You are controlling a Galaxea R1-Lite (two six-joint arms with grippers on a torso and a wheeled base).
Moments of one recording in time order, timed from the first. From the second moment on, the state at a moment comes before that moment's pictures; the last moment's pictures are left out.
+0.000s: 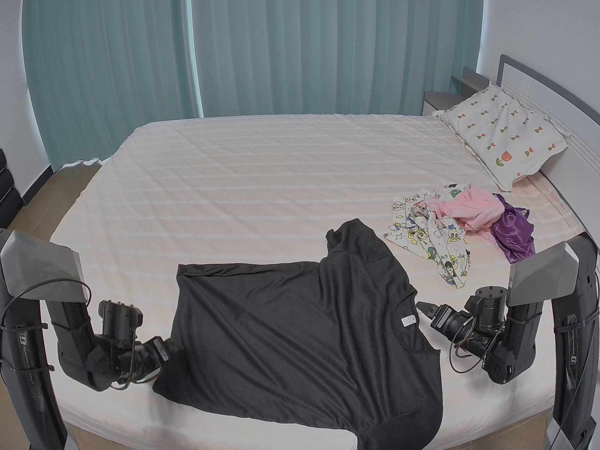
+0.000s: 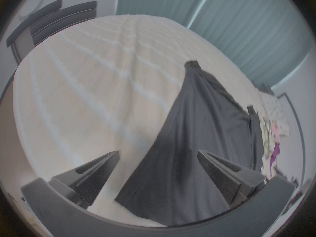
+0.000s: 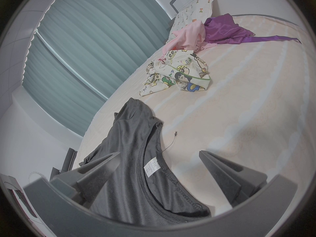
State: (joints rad) left arm -0.07 2.25 -0.35 -1.03 0.03 -0.68; right arm 0.20 2.48 -0.47 -1.55 0.02 0.73
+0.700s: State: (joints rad) left arm -0.14 2.41 -0.09 -1.41 0.16 -0.53; right arm 0.21 2.49 -0.46 -1.55 0.02 0.74
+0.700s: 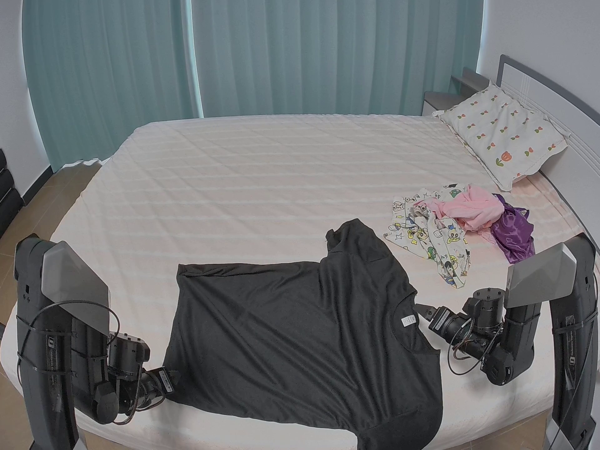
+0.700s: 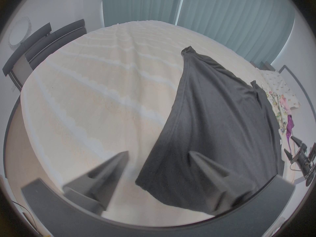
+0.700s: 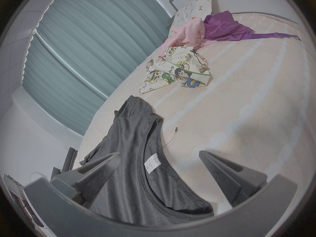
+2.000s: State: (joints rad) left arm -0.12 2.35 -0.02 -1.27 0.26 -0.41; right arm 0.20 2.50 -0.45 -1.55 0.09 0.73
